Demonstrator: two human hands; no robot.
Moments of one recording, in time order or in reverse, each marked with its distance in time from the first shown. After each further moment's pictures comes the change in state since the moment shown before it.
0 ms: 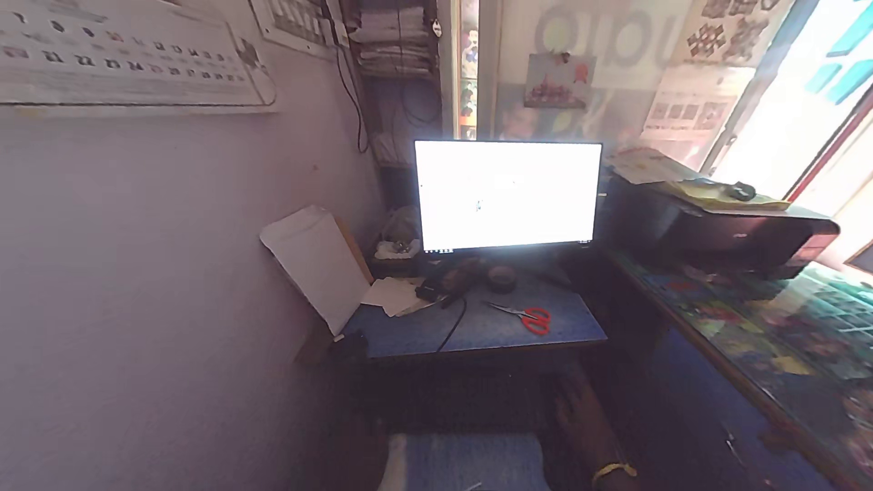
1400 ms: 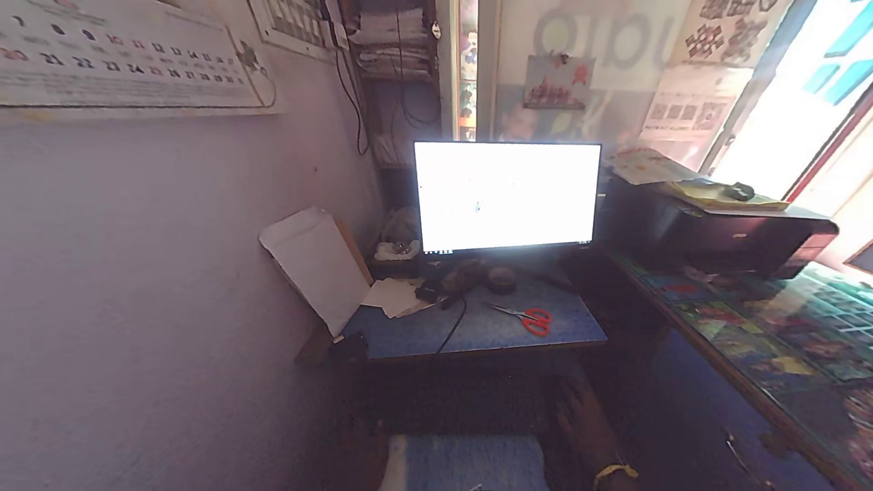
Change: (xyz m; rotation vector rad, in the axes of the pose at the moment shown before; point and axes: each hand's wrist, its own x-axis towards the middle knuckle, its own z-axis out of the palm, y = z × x) left_hand 0.000 -0.003 0.009 0.032 0.028 0.016; right_hand -0.002 0.005 0.005 0.007 0.063 -0.050
